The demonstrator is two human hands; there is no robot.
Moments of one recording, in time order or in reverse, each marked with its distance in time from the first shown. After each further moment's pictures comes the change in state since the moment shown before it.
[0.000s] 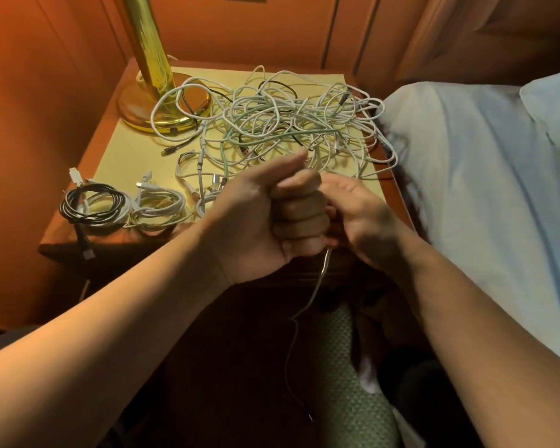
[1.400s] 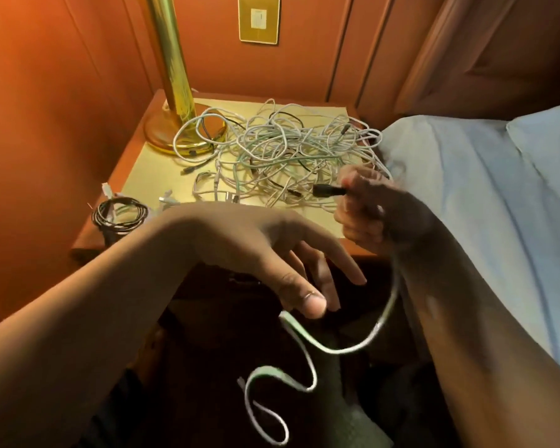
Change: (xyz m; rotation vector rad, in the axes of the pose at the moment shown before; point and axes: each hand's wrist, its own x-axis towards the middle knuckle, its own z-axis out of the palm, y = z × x) left_hand -0.032 0.046 0.020 1.116 -0.238 -0.334; right_hand -0.011 -0.038 -0.024 0.427 -0.359 -0.070
